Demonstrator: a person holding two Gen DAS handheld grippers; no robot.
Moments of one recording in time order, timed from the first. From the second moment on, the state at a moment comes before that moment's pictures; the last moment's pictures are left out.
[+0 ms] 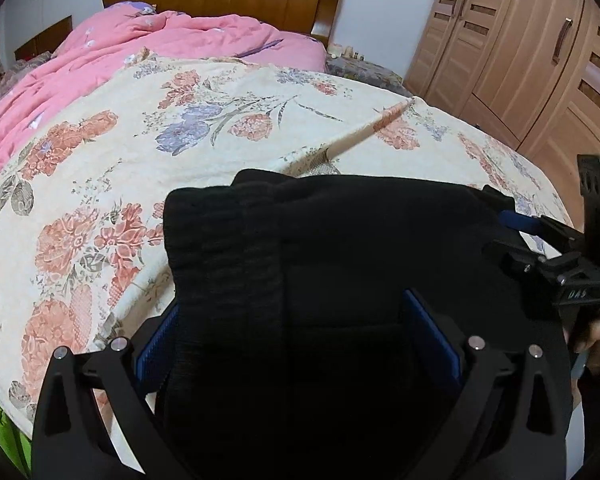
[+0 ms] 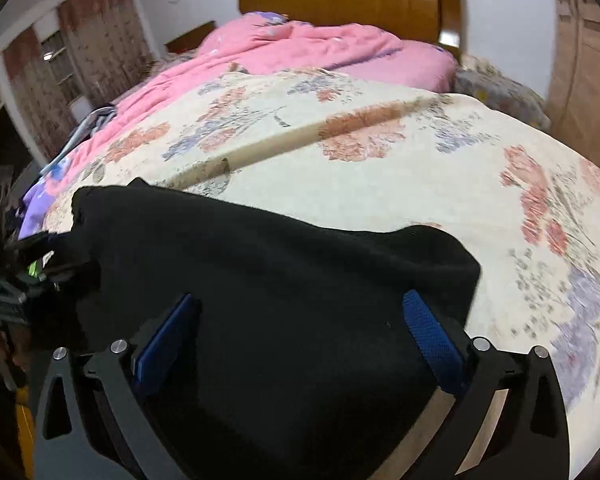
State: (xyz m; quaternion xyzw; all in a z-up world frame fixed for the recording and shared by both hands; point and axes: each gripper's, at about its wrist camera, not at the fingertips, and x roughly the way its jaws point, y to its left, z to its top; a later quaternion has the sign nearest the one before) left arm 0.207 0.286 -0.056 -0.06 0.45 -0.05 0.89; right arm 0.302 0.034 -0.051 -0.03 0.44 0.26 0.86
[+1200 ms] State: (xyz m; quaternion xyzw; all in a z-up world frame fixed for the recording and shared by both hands) left arm 0.202 0.277 -0.056 -0.03 0.43 -0.01 0.90; right arm 0.106 0.036 -0.065 -0.13 0.35 0.33 0.87
